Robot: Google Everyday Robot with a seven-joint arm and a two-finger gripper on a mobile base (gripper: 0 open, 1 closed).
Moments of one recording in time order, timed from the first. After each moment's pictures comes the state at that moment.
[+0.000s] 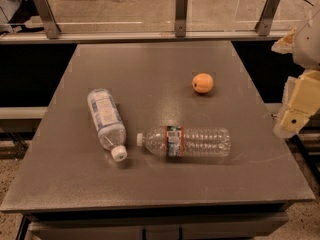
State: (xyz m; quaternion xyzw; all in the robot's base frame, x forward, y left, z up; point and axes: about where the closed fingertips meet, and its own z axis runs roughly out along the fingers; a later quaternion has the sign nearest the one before) arm 0.438 -0.217 0.977 -0.60 0.78 -0.03 0.16
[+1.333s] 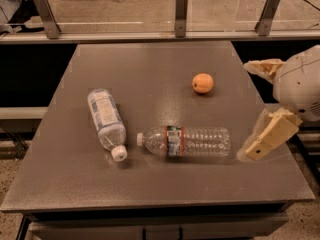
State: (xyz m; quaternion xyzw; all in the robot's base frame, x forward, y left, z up) arm 0.424 -0.160 0.943 -0.60 0.72 0.07 0.34
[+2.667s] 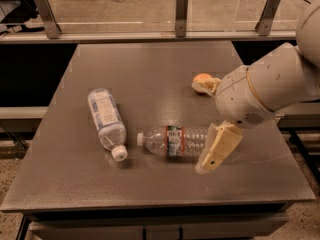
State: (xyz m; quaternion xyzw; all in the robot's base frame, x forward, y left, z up) arm 0.428 -0.080 0.895 -0.67 0.67 0.13 0.30
